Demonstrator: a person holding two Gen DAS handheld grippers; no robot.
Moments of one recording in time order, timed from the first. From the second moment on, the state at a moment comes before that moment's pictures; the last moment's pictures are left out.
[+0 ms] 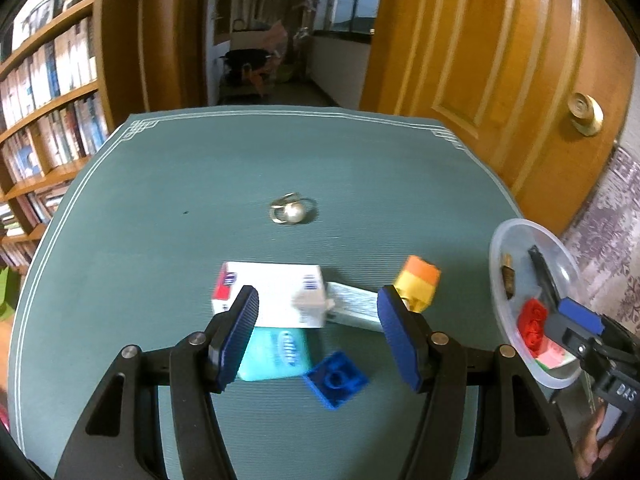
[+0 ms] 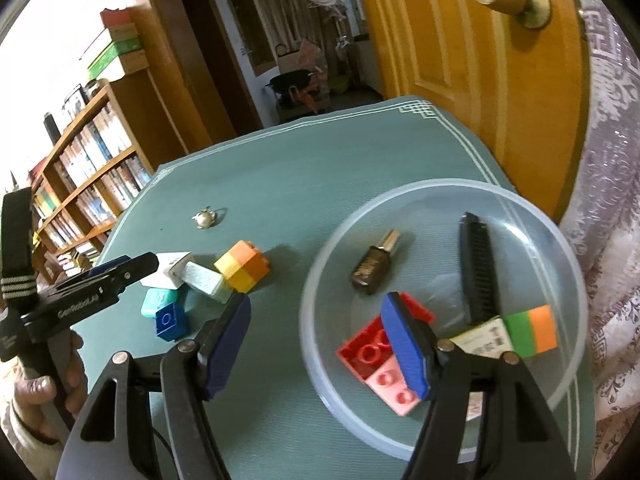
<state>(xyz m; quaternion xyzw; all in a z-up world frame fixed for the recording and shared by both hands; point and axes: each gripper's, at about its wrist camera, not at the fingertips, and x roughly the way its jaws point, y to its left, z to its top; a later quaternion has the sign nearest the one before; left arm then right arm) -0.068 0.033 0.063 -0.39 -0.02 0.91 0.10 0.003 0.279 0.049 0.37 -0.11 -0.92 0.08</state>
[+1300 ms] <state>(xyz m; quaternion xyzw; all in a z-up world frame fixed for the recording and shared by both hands) -0.151 -0.012 0.026 -0.41 0.02 0.89 0.18 -0.007 0.170 0.010 0.45 -0.04 -0.87 0.18</state>
